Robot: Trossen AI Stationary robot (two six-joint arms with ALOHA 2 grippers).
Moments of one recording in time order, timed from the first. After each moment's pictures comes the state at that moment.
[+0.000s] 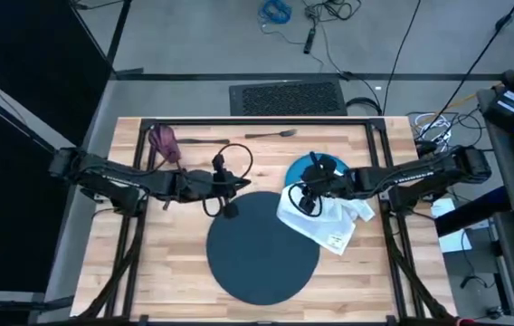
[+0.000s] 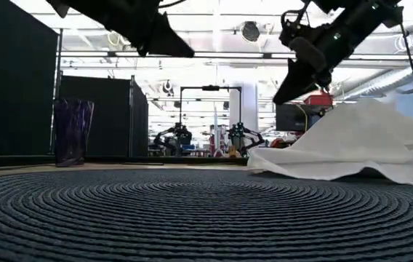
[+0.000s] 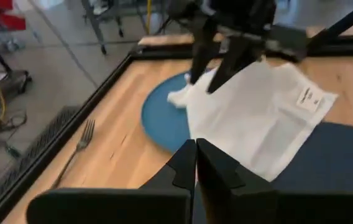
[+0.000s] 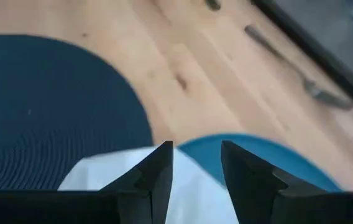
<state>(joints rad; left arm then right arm) -0.08 1.31 0.77 0.18 -0.35 0.06 0.05 1.26 0.75 -0.28 0.46 0.30</state>
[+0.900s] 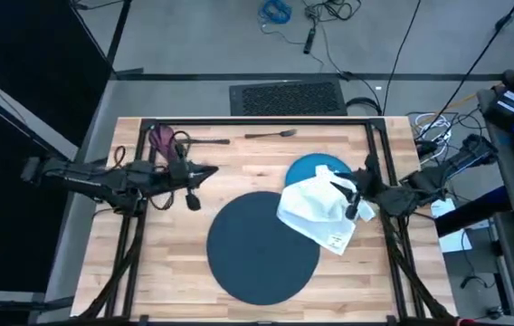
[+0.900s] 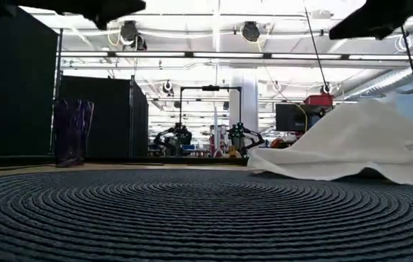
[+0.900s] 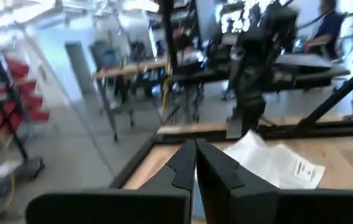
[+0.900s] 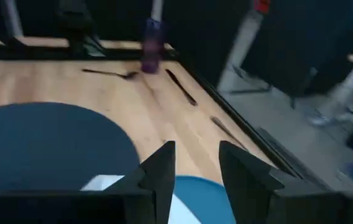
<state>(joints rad) -0.08 0.80 0.45 0.44 -0.31 0.25 0.54 0.62 0.52 -0.31 0.96 0.19</state>
